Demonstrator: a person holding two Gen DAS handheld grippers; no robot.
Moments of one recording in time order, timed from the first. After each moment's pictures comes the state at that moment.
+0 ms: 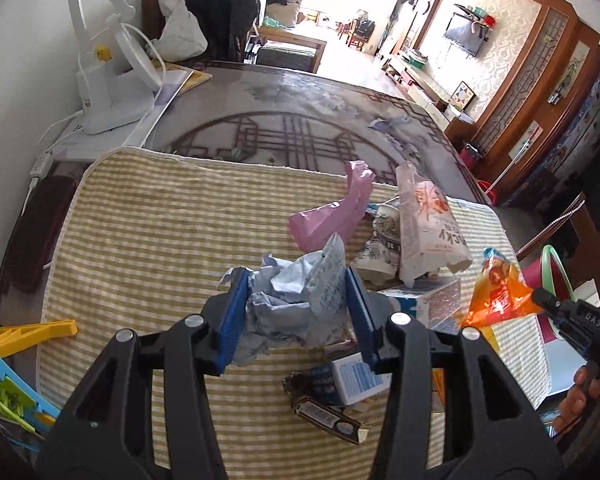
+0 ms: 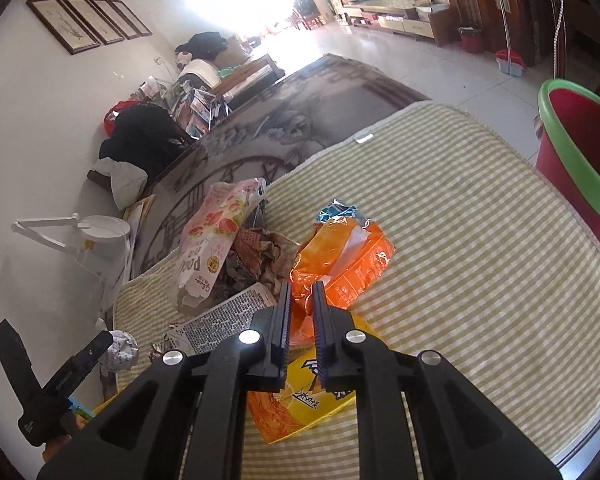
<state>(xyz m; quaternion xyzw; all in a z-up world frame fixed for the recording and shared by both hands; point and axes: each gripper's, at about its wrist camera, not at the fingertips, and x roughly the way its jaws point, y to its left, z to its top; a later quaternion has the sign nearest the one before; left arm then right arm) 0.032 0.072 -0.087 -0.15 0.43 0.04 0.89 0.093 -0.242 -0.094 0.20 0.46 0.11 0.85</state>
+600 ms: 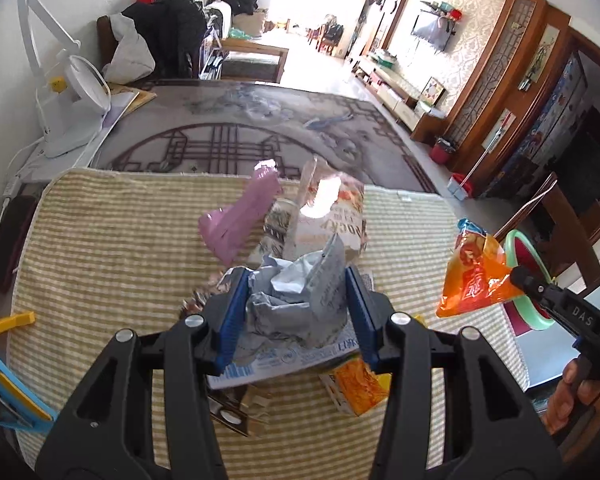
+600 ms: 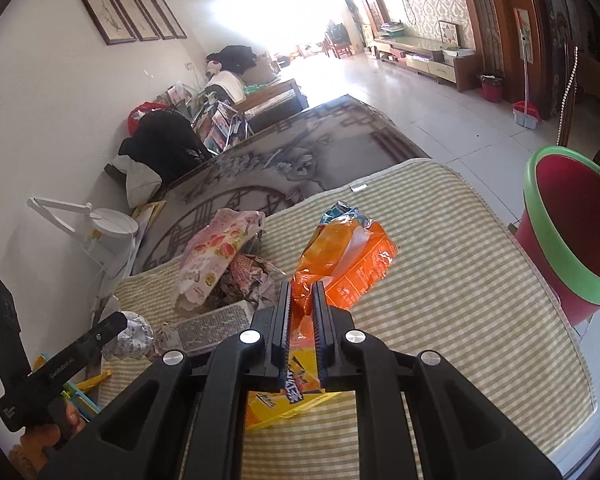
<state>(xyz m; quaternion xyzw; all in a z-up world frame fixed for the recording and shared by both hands) 0.033 -0.025 -0.070 -0.13 0.42 0.00 0.90 0.083 -0.280 -0.069 0.15 0.42 0.15 0.88</state>
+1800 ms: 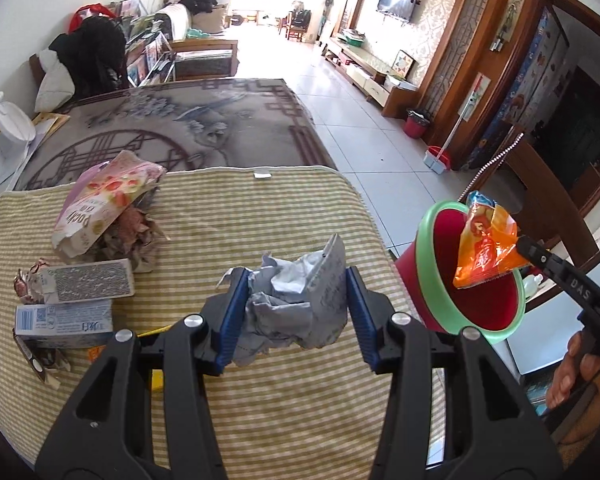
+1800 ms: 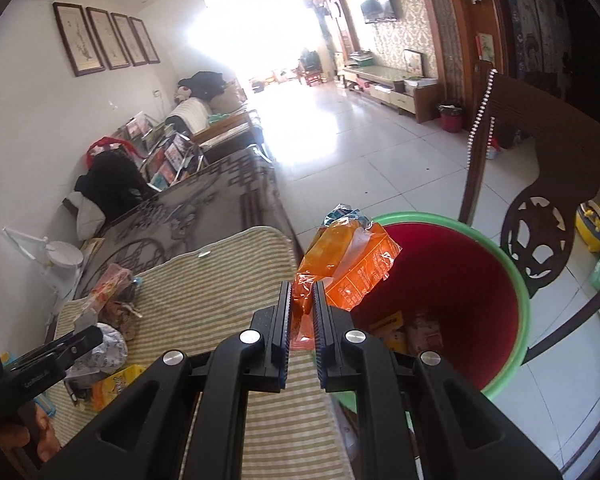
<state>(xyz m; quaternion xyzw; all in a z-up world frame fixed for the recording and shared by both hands) 0.072 -0.262 -0.054 -0.09 0.43 -0.03 0.90 0.113 -0.524 -0.051 0.13 0.38 0.09 0.91</state>
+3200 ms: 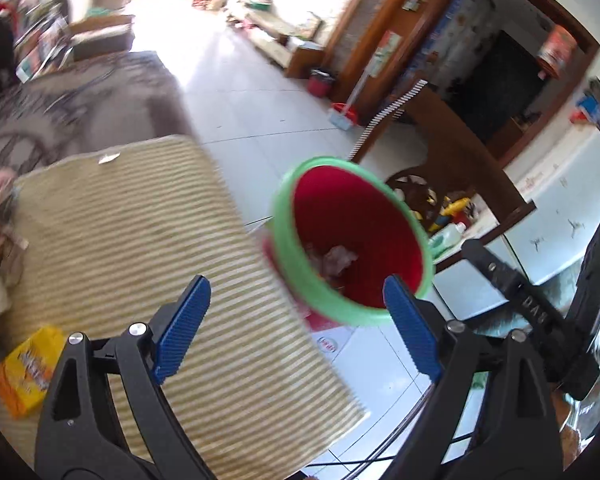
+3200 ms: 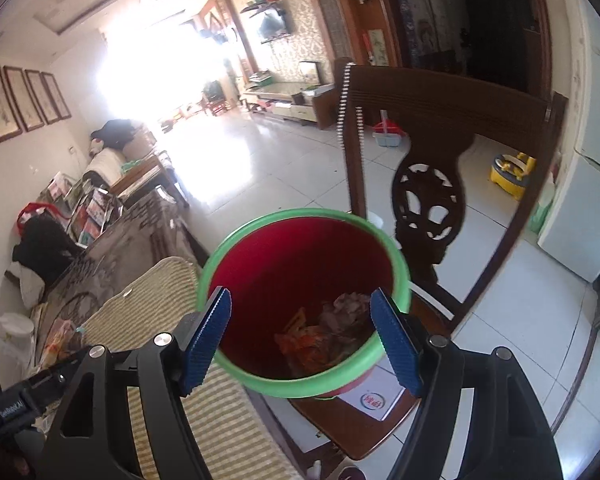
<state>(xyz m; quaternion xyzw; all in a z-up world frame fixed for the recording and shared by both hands) 0.095 -0.345 -0.066 -0.11 0.47 -0.19 0.86 0.065 -0.584 -0.056 0.18 0.36 -0.06 0.91</state>
